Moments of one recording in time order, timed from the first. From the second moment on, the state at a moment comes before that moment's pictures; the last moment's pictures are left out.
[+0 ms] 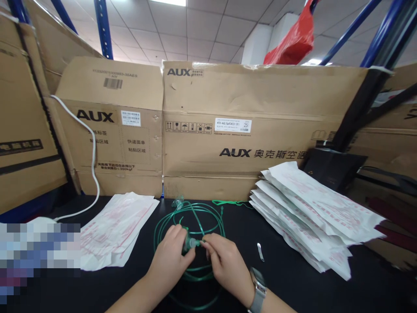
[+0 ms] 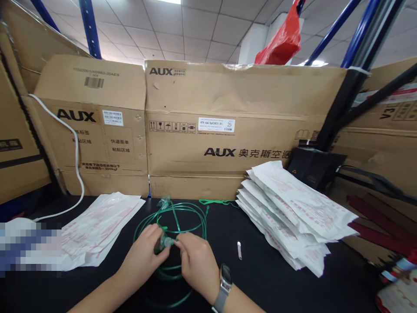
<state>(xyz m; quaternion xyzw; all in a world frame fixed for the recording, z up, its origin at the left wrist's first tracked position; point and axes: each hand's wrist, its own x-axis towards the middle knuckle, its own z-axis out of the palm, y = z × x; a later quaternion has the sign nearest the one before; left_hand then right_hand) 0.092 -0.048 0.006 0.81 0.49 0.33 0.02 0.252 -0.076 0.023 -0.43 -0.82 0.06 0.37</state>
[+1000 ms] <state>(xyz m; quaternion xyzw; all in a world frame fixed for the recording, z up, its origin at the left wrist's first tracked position) 0.060 -0.015 0.036 0.24 0.31 0.66 0.65 0.271 -0.057 0.031 -0.42 -0.74 0.11 0.51</state>
